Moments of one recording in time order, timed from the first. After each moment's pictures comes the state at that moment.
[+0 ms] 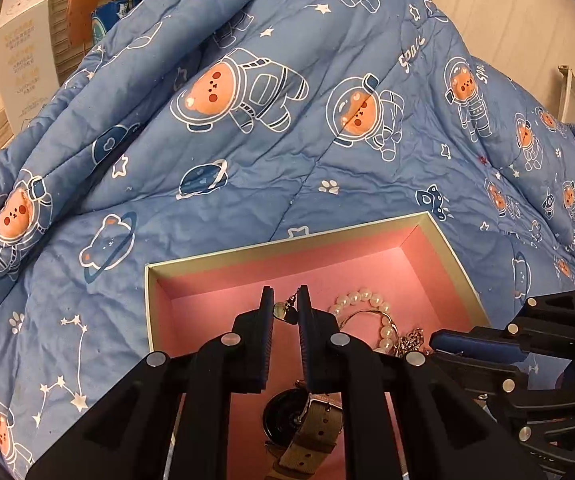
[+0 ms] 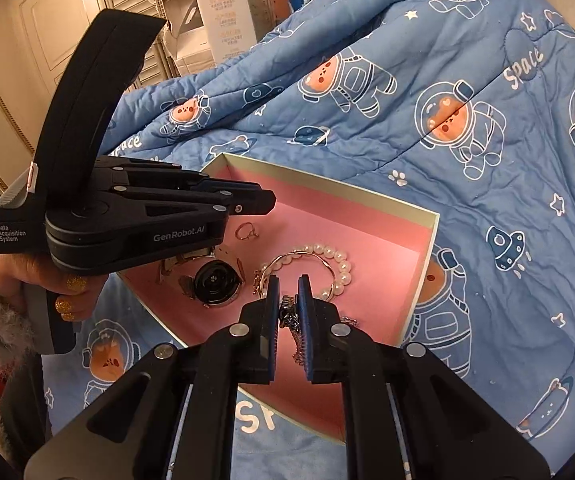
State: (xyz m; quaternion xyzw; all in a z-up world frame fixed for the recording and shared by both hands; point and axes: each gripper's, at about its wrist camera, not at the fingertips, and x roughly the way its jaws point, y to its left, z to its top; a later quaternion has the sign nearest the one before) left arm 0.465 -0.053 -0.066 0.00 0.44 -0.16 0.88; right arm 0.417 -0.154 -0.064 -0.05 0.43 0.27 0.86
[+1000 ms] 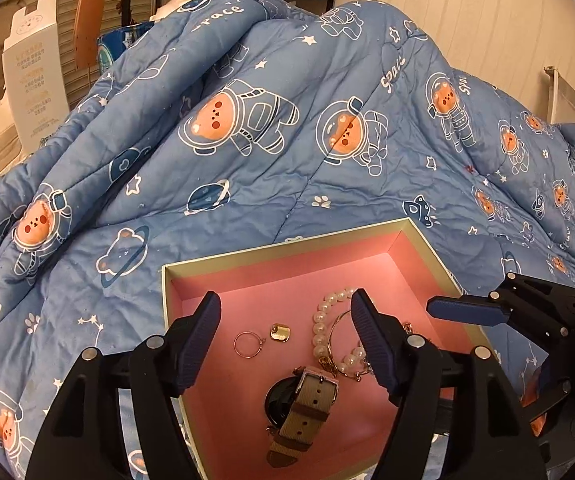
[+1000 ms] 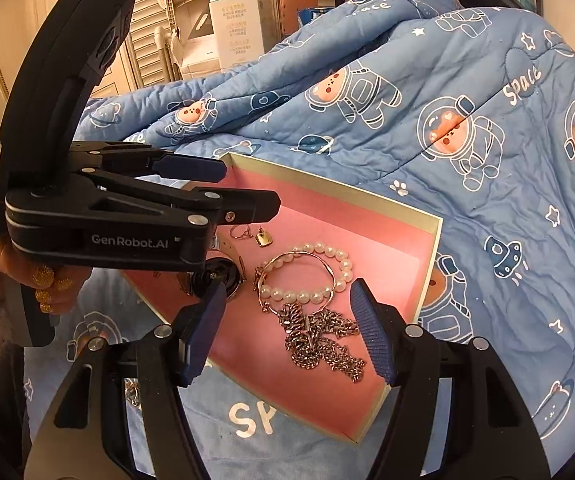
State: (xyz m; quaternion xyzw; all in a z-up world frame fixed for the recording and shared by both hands) left arm 0.438 -0.045 -0.051 0.00 0.40 -0.16 0.90; right arm 0.400 -0.154 -0.071 -0.07 0.38 0.27 0.88
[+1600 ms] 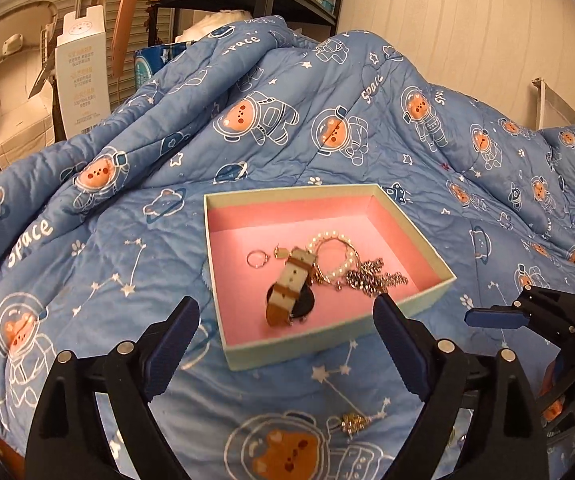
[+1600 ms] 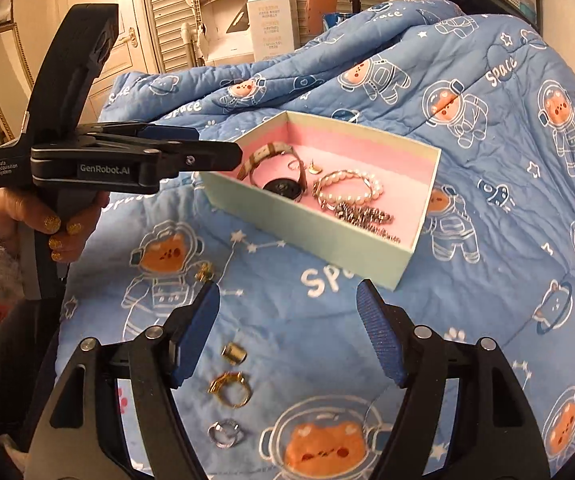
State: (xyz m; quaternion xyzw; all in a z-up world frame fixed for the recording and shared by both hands) left arm 0.327 -0.019 -0.047 -0.01 0.36 -0.15 0.92; right arm 0.289 -0.178 -0.073 -0.07 0.38 0.29 0.87
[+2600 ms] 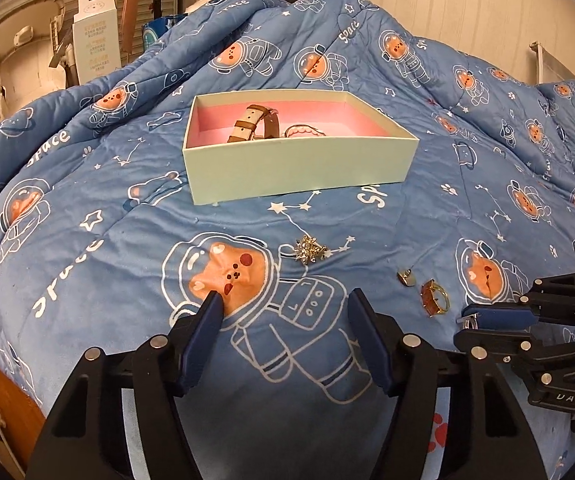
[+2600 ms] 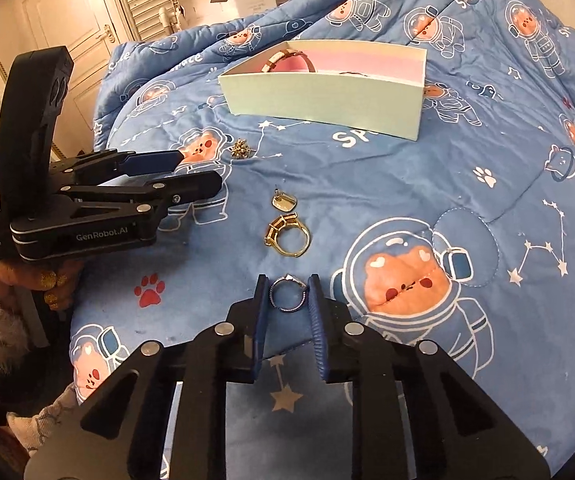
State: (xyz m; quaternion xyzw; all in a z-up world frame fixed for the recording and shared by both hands) left arm 0.238 -0.043 -0.106 0.01 0.38 -0.12 0.92; right arm 0.216 -0.186 -0.121 -0.03 0.44 0.26 0.86
